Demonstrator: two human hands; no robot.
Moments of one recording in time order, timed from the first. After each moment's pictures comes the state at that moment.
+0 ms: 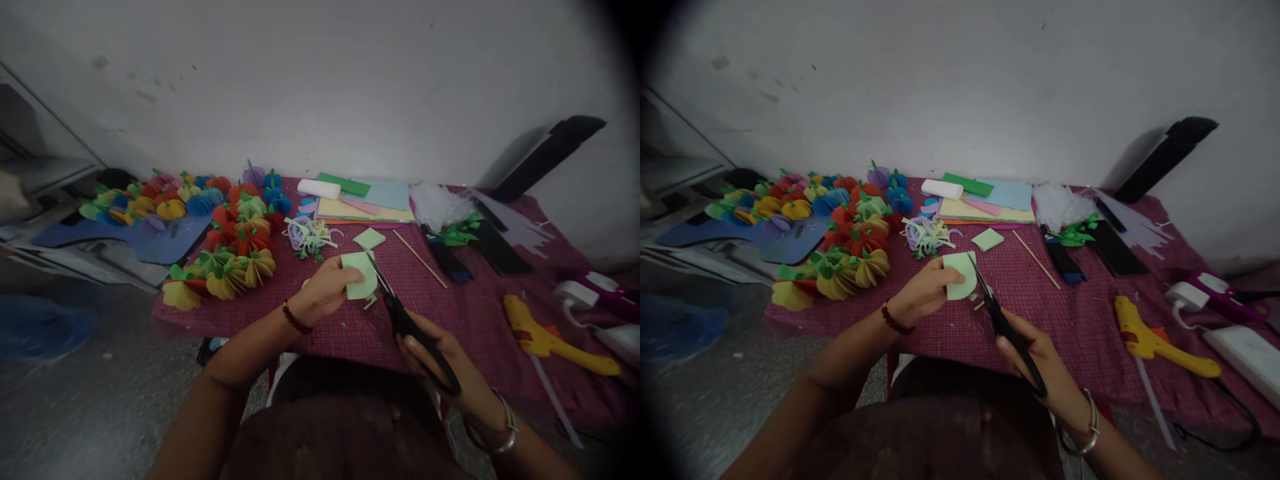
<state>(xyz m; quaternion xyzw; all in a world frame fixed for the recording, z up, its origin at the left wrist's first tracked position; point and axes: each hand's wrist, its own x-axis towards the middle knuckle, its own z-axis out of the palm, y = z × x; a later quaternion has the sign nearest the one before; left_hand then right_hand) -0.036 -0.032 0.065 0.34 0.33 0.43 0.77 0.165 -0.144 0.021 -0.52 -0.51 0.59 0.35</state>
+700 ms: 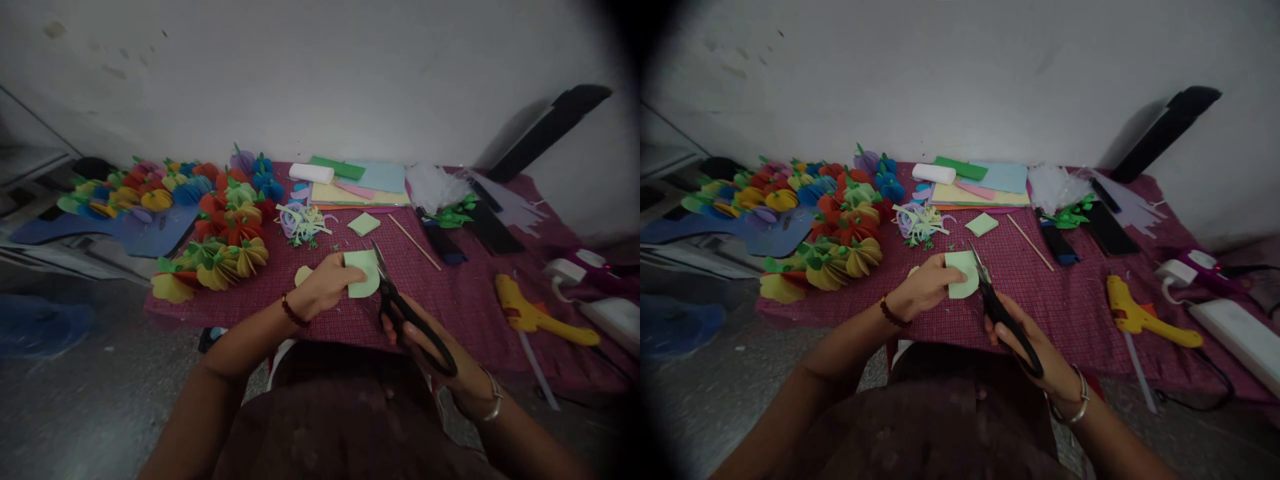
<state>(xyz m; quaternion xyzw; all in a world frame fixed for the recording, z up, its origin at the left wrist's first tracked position) -0.027 -0.041 0.054 0.39 0.35 0.37 0.77 0.164 -0.148 0.022 -0.44 -0.51 0.62 0.41</state>
